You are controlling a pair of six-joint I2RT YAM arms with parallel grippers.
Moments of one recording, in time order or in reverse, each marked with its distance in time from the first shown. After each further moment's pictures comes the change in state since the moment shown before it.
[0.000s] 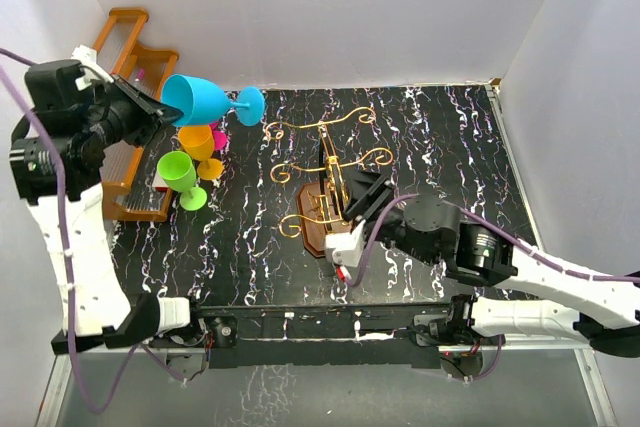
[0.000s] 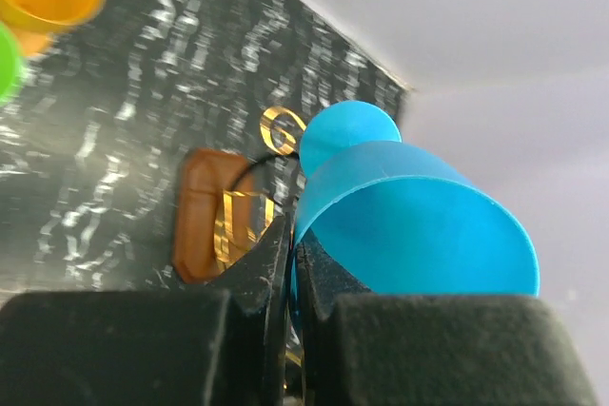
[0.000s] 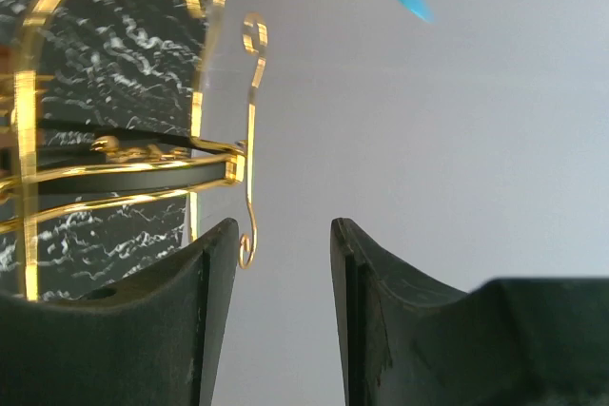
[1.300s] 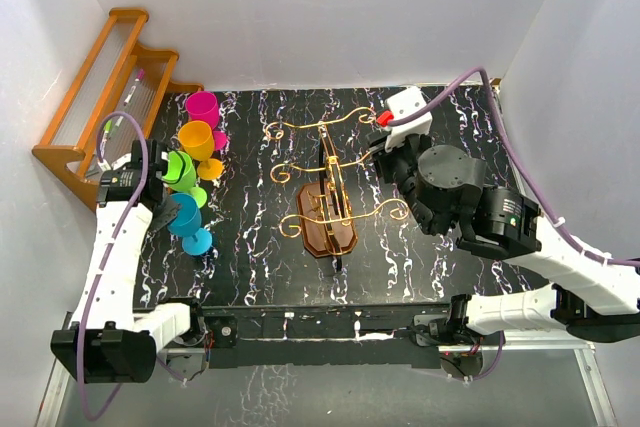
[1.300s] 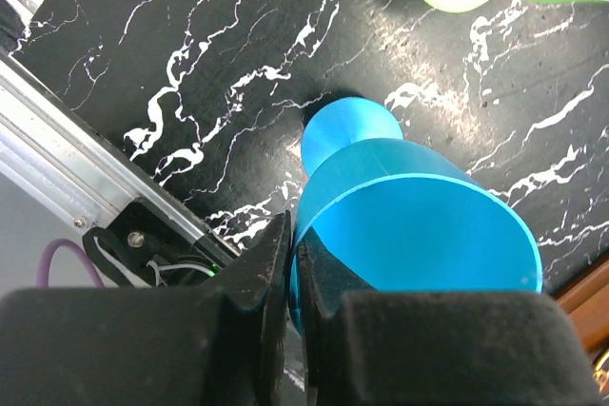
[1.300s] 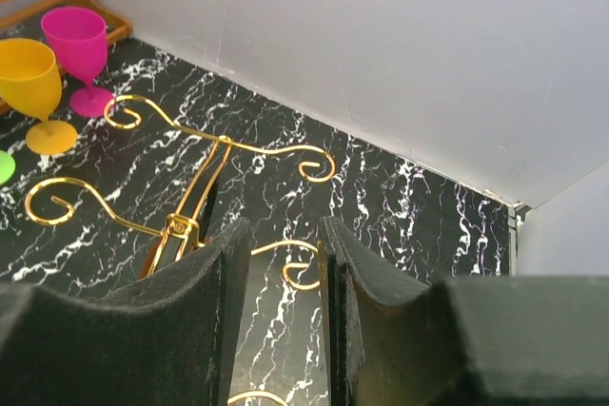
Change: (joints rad) left arm -0.102 -0.203 -0.911 -0.036 -0.789 0.082; right arm 0.000 0.210 0.526 -0.148 0.639 1.308
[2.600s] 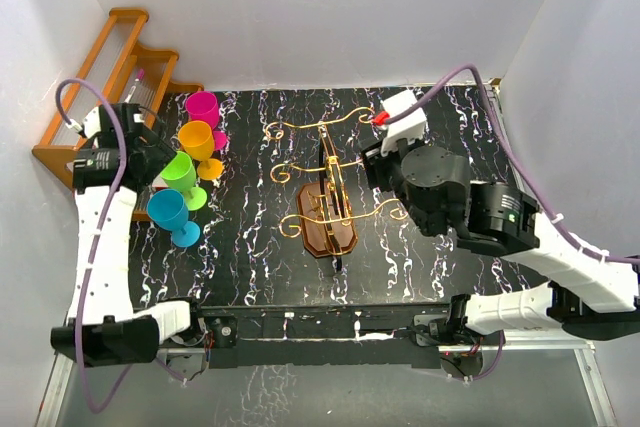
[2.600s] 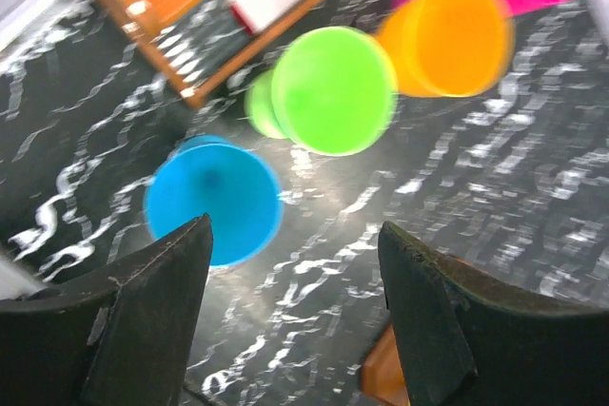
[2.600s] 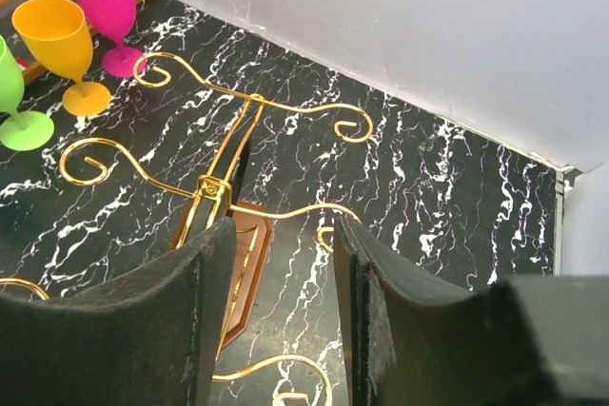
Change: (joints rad) left arm 0.061 0.109 0.268 0.153 0.021 -0.031; right arm 0.000 0.021 0.049 -0.200 -0.047 0.200
